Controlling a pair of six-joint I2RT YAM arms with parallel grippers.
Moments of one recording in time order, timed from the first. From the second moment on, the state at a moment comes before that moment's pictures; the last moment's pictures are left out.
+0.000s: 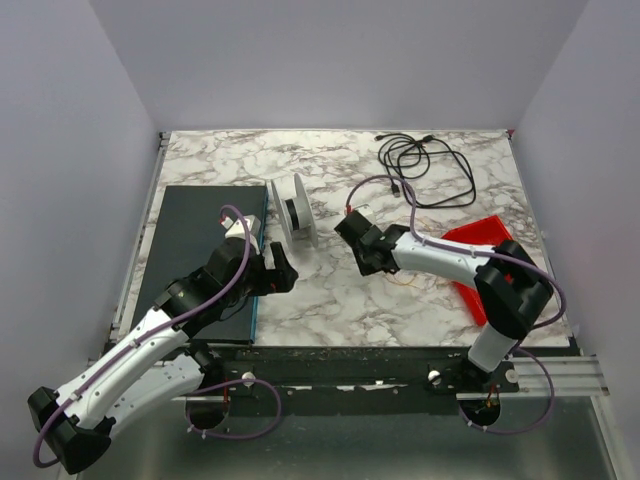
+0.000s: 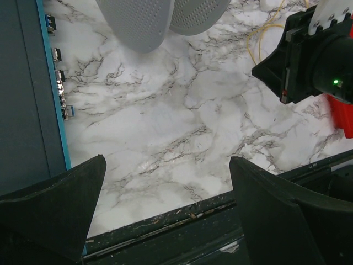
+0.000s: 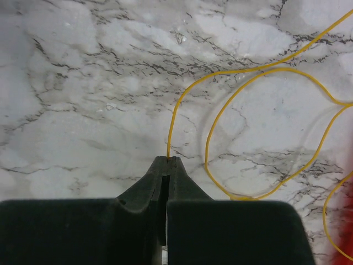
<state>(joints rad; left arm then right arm) -0.73 0.74 0.73 -0.63 -0.15 -0.71 0.83 1.72 1.09 -0.55 0.42 0.40</state>
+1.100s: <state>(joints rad) -0.78 0.94 0.94 -0.60 -0.47 -0.73 0.63 1.38 1.22 -0.10 -0.07 1.02</state>
